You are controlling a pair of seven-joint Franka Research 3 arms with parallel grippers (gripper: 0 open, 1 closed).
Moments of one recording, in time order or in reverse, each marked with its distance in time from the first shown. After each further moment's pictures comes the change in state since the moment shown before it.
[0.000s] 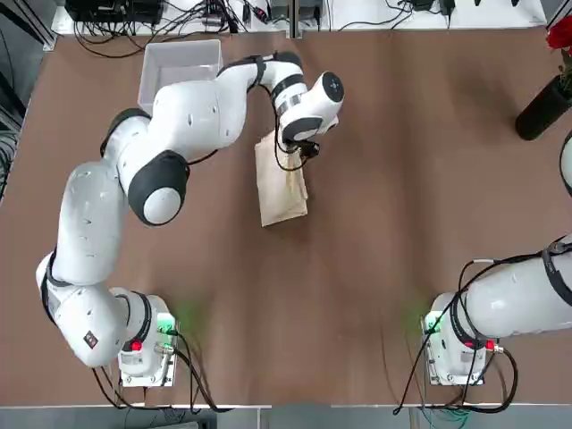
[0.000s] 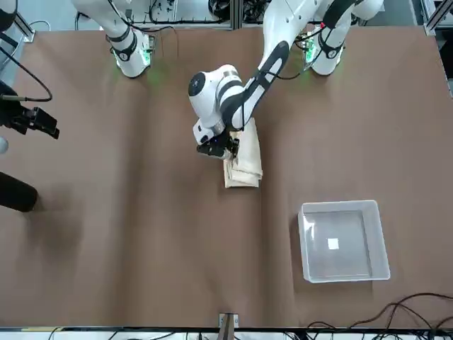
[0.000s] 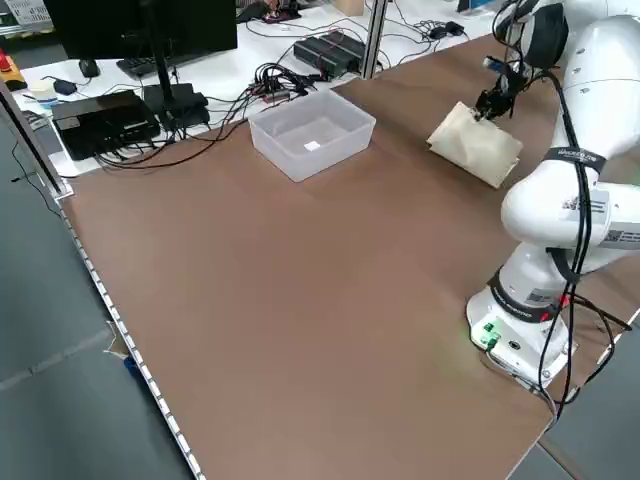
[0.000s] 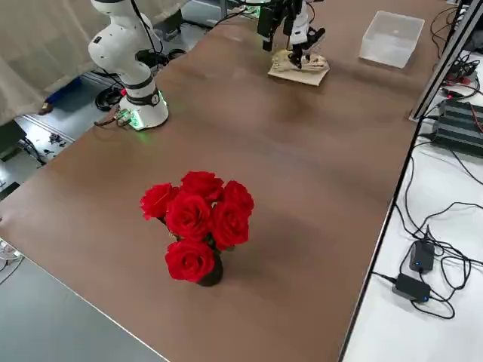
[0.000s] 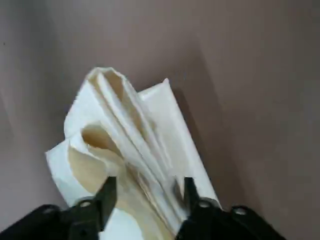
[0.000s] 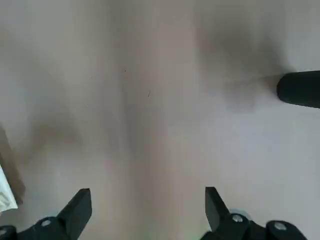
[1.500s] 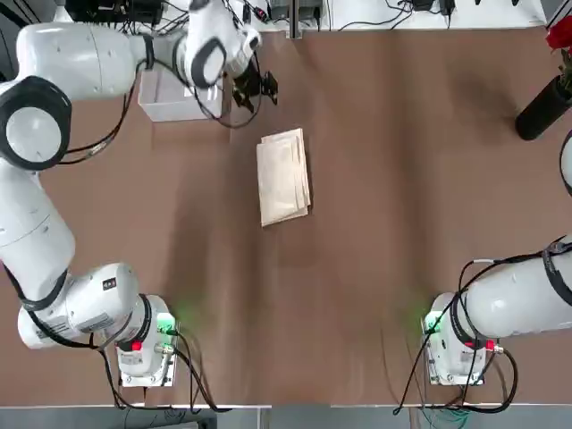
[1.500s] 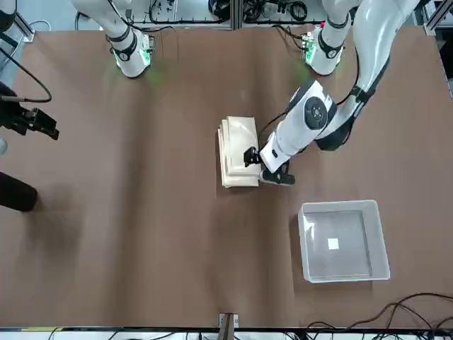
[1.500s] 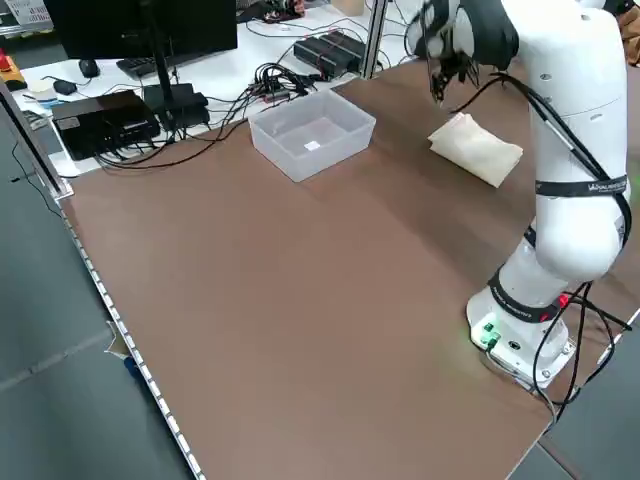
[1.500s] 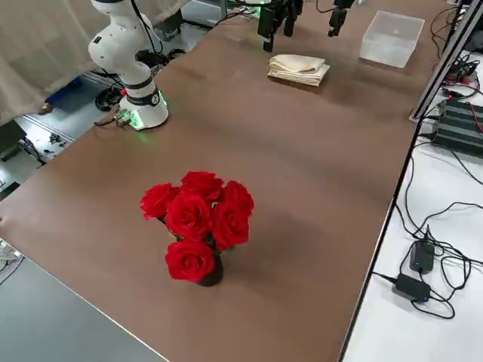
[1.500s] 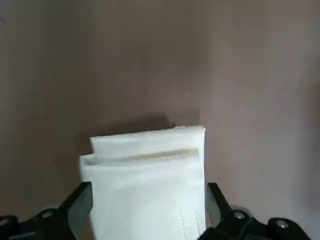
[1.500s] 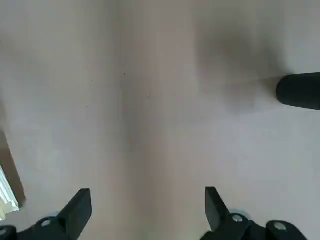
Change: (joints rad) left arm 1.029 -0.222 -0.662 -0.618 -0.343 0.640 0.252; right arm 0.000 0.001 -0.006 0.000 0.000 0.011 0.000
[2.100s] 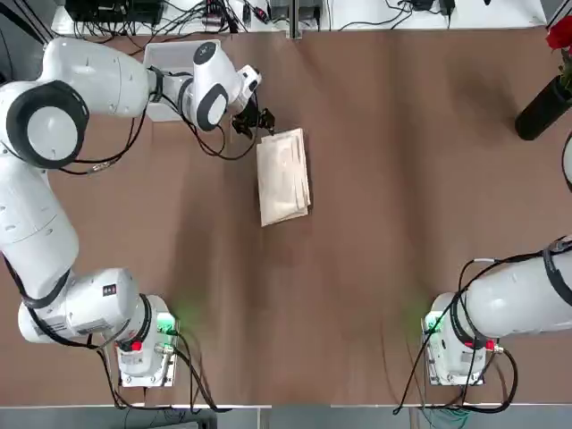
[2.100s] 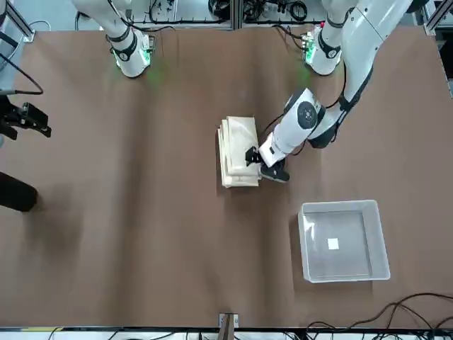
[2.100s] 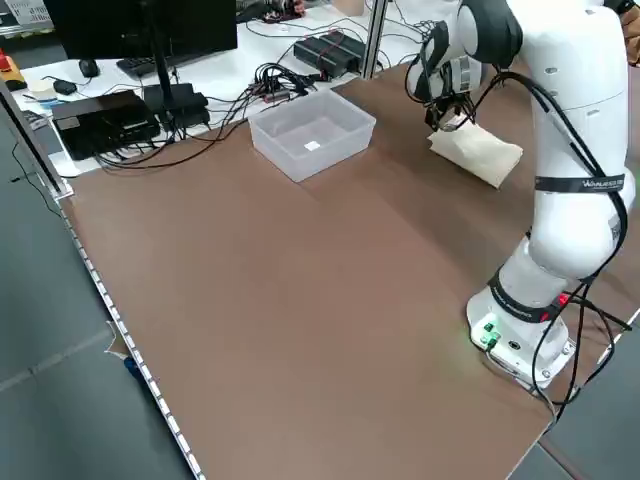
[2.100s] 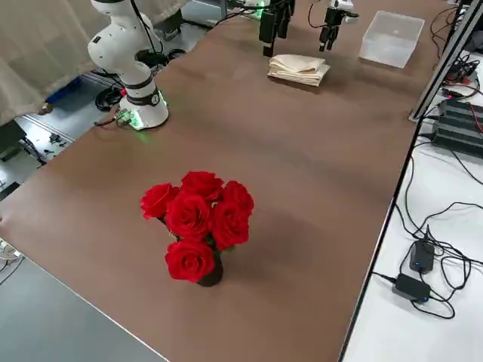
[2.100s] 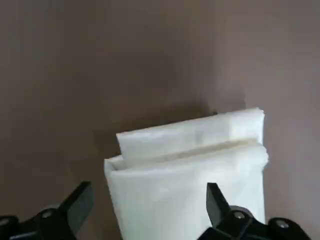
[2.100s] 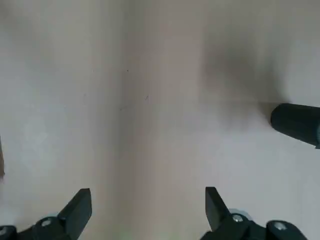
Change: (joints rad) left arm -0.106 -0.001 0.172 -0.101 0.000 0.126 0.118; right arm -0.030 -0.002 -0.011 0.003 0.001 0.009 -0.239
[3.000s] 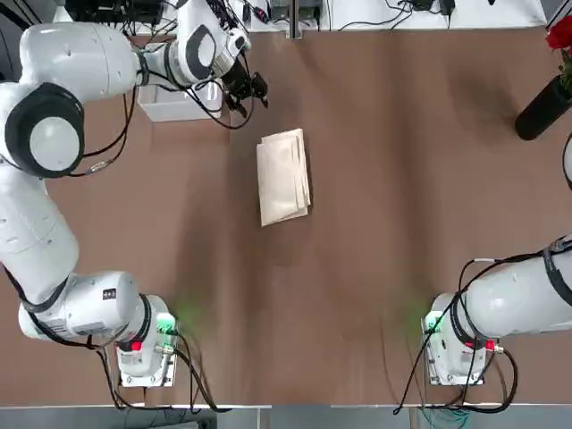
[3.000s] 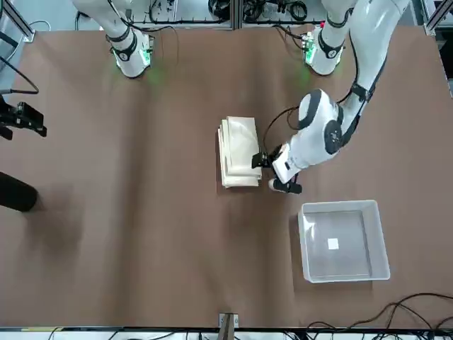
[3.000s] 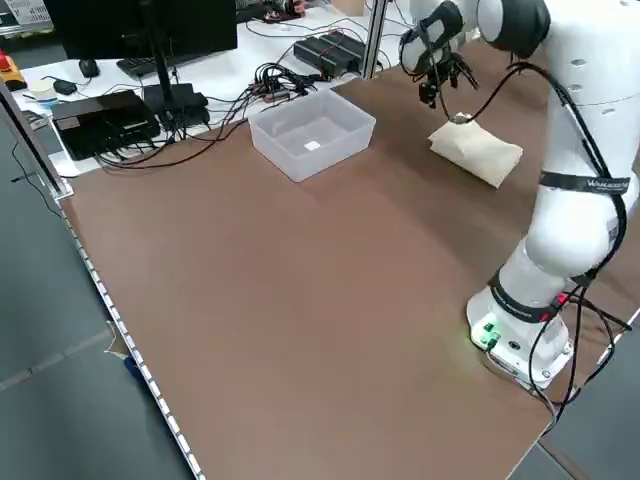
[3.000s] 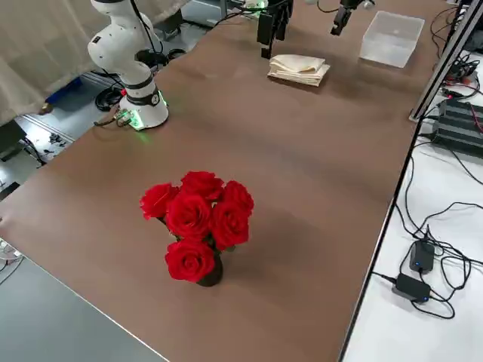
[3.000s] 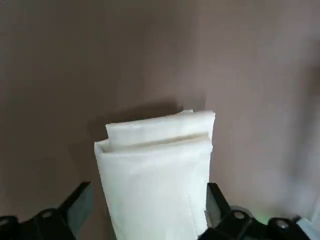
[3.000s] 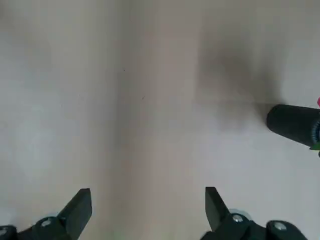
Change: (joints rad) left arm -0.094 -0.119 0.162 0.194 -0.555 -0.376 0.341; right arm -0.001 0.000 -0.009 0.000 0.004 0.010 -0.013
